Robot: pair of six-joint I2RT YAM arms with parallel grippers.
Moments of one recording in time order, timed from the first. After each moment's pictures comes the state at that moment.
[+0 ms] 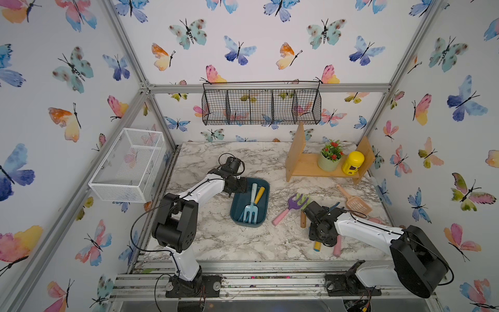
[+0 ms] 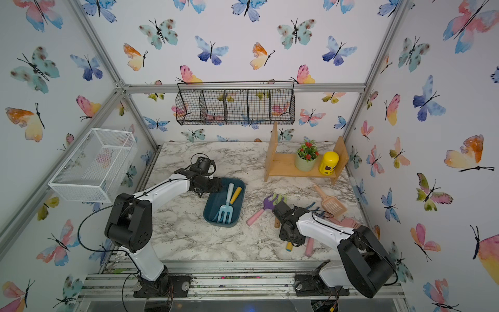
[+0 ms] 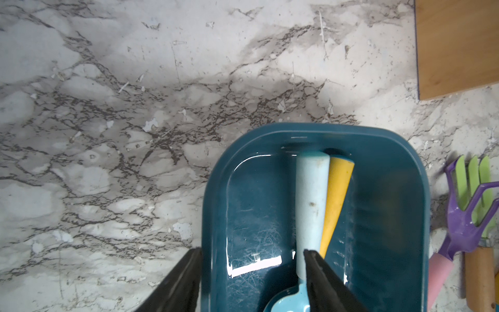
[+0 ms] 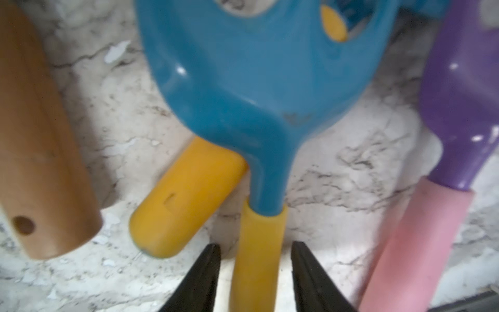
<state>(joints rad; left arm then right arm) -0.40 1.77 1.28 -0.55 0.11 -0.29 0.66 1.38 0.66 -0.77 0.18 0.89</state>
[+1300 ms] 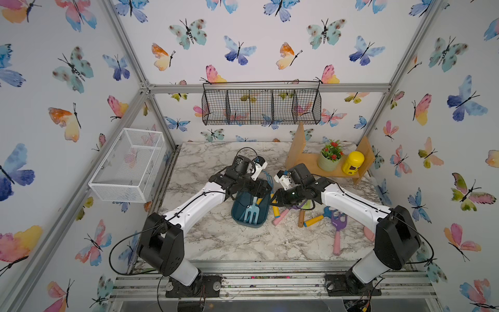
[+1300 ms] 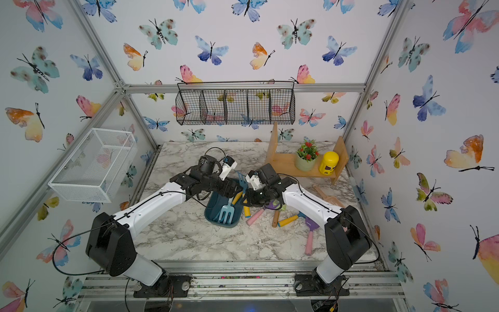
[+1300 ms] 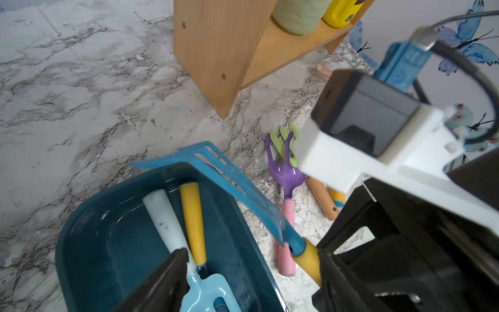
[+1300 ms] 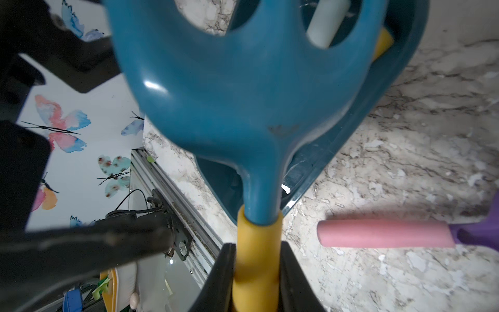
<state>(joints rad) -0.57 1.55 1.24 -0.44 0.39 -0.04 0.66 1.61 1.20 -0.55 -0.55 0.48</state>
